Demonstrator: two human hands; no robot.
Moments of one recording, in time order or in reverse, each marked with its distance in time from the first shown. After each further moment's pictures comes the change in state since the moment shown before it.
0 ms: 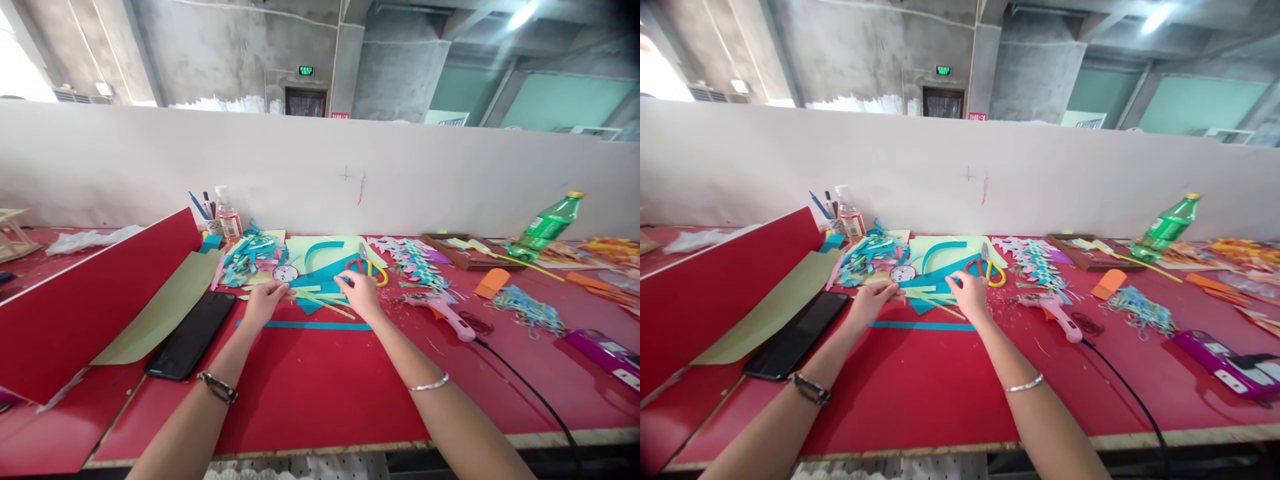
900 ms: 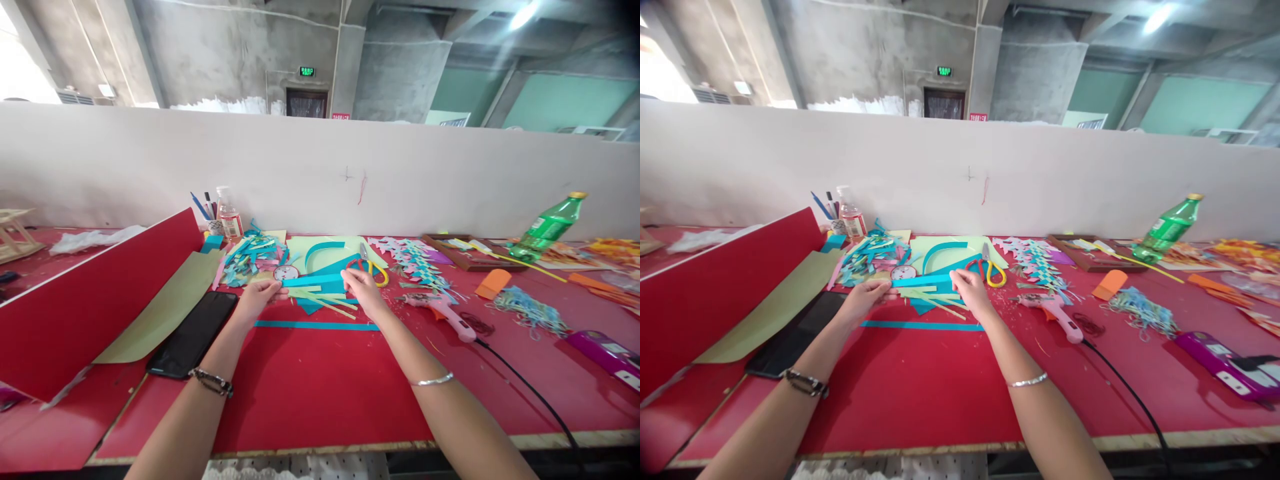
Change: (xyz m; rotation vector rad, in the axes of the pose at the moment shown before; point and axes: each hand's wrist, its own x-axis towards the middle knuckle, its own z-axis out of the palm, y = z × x) left_hand 0.002 0.004 -0.018 -0.087 0.012 -0.174; right_hand 0.003 0.000 -0.006 0.471 -0.180 0.152
